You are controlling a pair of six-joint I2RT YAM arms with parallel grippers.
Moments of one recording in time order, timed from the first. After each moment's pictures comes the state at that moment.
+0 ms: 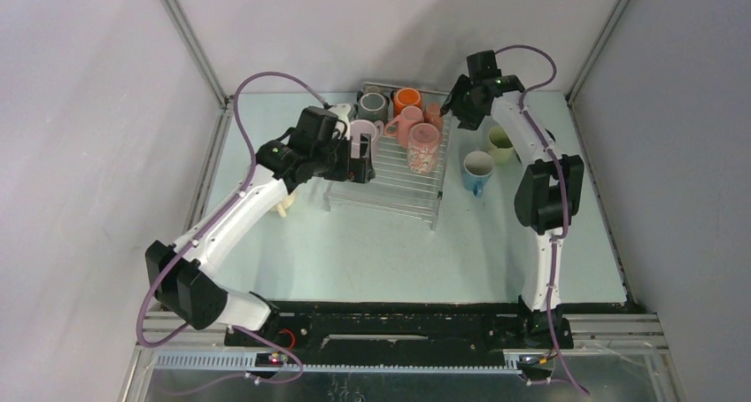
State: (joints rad) left arm -0.55 1.40 1.37 -0.73 0.06 -0.34; right arm 0.22 2.14 2.11 -0.84 -0.02 0.71
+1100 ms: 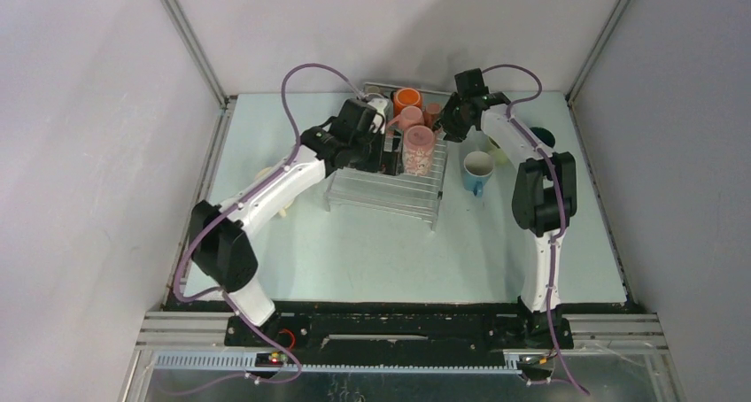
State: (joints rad) left arm -0.63 1.64 1.50 -0.65 0.06 -0.36; right arm 0.26 2.13 1.89 -0.66 -0.06 0.78
